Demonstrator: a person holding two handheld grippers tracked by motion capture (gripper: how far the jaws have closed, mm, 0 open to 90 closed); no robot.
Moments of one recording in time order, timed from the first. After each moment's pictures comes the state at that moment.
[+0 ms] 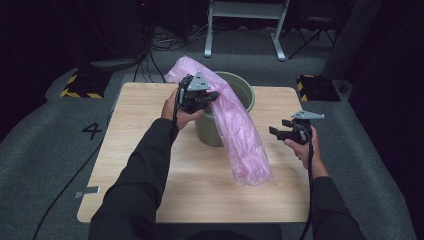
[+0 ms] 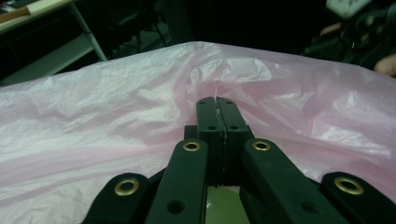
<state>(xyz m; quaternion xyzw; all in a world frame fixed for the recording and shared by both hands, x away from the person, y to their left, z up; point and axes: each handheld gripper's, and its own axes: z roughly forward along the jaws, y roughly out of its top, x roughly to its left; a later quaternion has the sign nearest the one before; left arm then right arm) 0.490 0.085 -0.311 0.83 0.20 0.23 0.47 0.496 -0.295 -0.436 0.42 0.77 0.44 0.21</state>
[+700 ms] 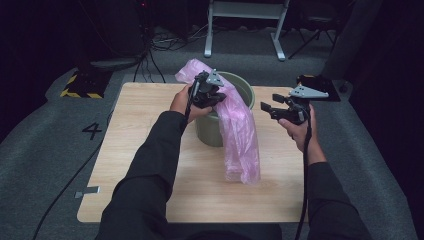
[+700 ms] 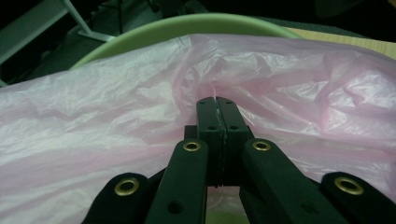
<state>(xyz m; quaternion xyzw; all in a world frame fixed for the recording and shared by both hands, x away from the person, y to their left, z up) 0.515 0.057 -0.313 0.88 0.20 0.19 0.39 0.490 -0.246 -0.341 0.34 0.75 0.52 0.23</state>
